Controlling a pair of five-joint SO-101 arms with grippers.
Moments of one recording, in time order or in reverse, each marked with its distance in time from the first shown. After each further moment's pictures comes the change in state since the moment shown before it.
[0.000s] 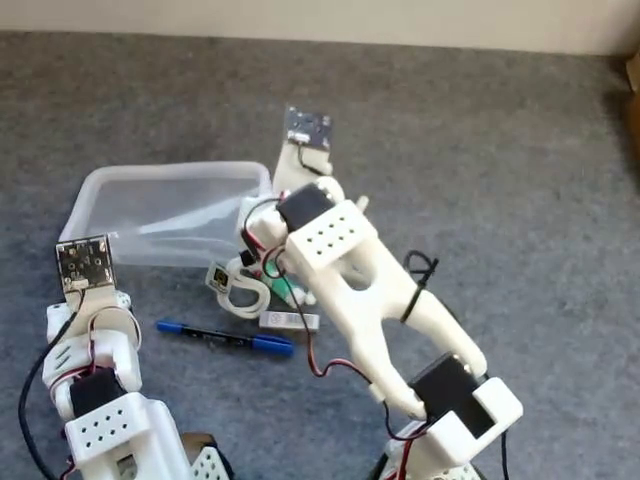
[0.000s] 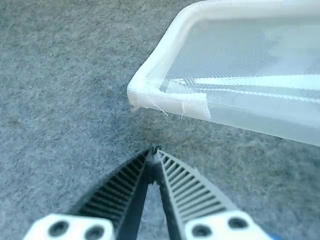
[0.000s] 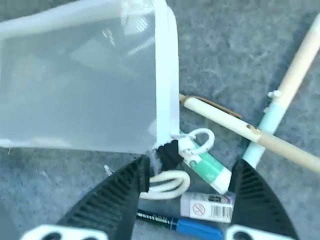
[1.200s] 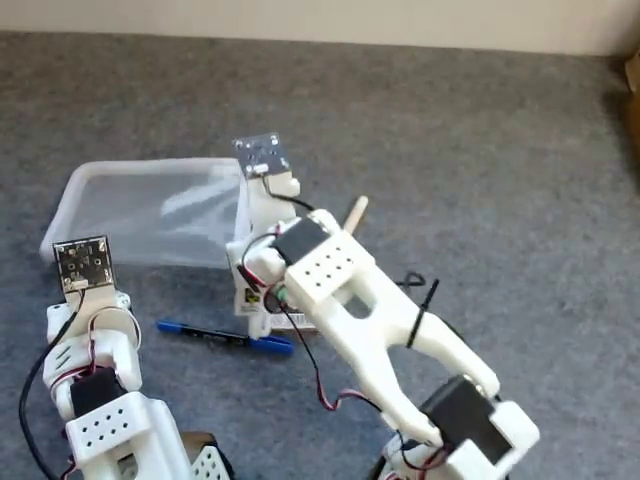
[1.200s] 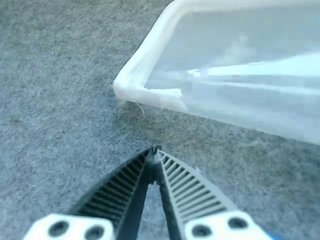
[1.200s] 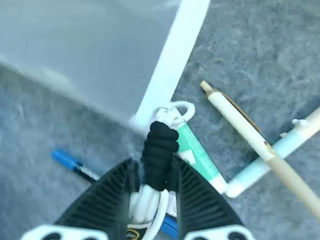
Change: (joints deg) left arm -0.4 0.0 0.0 0.0 0.0; right arm -4.1 -8.1 13.0 -6.2 23.7
